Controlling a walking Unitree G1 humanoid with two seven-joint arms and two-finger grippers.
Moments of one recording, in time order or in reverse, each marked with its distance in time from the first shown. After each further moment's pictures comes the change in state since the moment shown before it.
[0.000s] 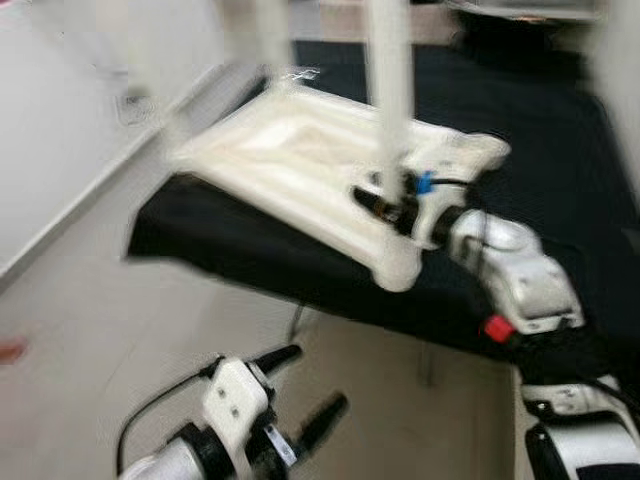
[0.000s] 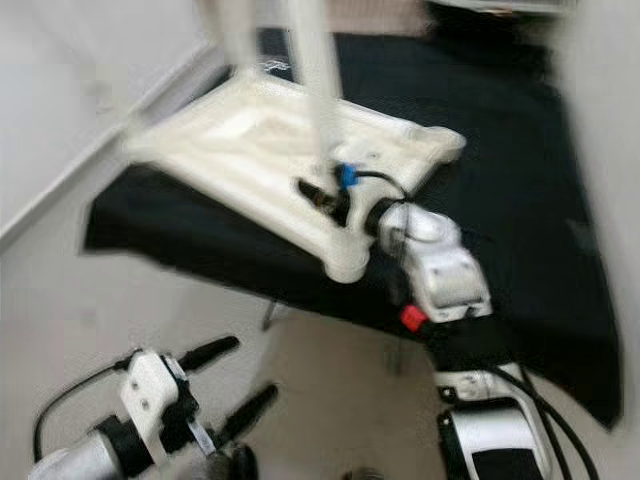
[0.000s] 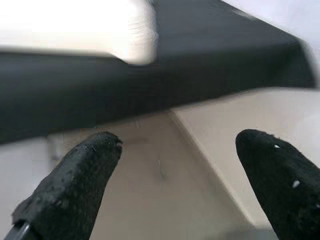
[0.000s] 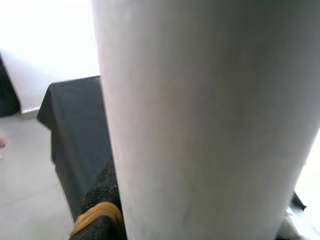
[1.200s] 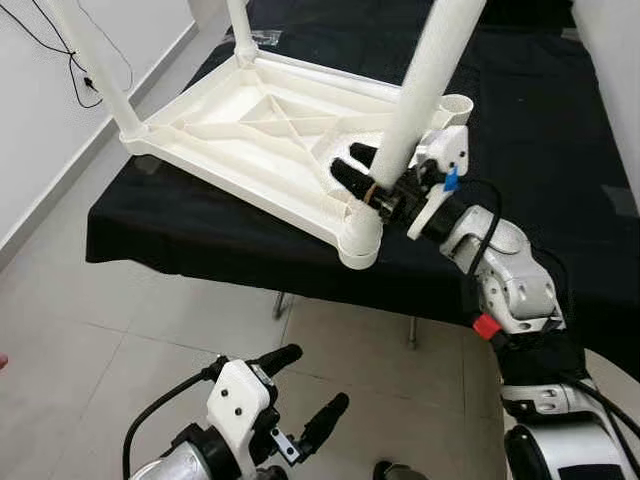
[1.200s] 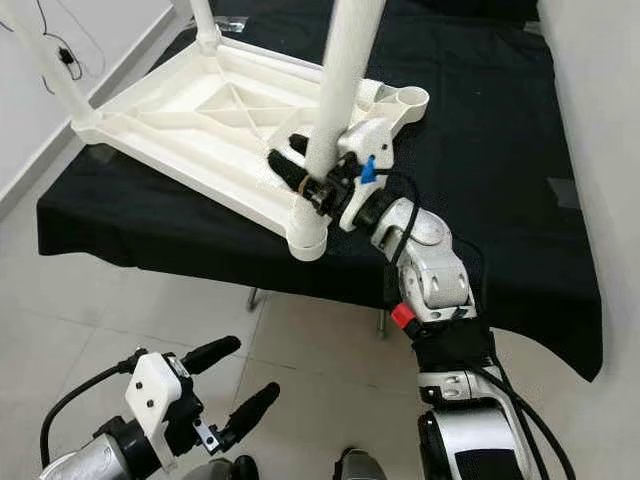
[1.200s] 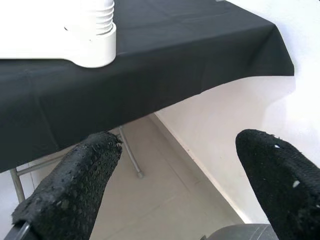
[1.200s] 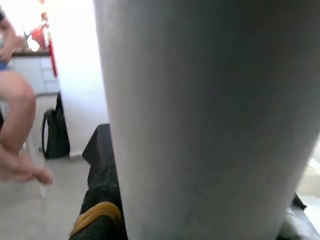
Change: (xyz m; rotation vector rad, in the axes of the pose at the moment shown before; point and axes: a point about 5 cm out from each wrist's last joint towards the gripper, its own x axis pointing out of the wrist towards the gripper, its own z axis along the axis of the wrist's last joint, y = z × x) left arm 0.005 0.006 0.008 0.037 -0.029 -0.004; right arm -0.007 0.031 0.017 -0.056 -0.312 0.366
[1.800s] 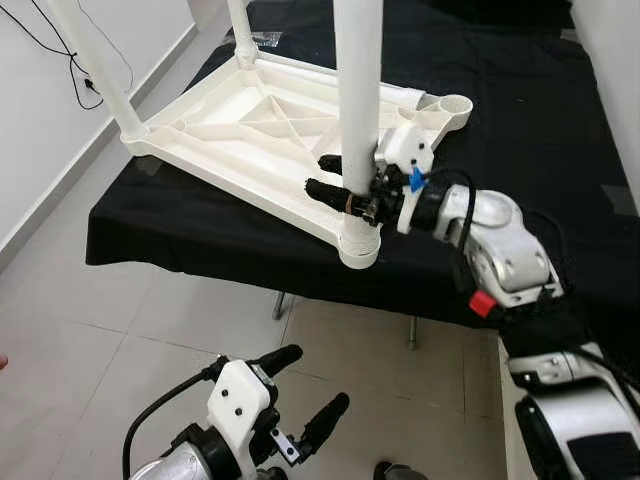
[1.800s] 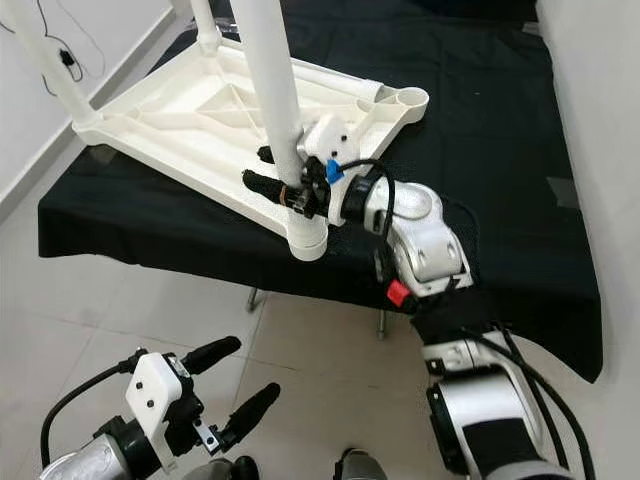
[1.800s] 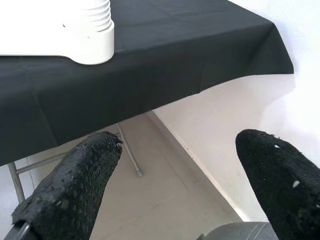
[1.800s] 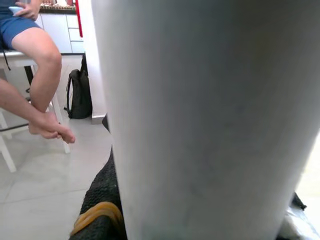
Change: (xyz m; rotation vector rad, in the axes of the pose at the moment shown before) left arm -0.001 -0.001 -0.001 -0.005 0.006 0.001; right arm 0.019 -0.010 0.009 -0.010 0.159 0.119
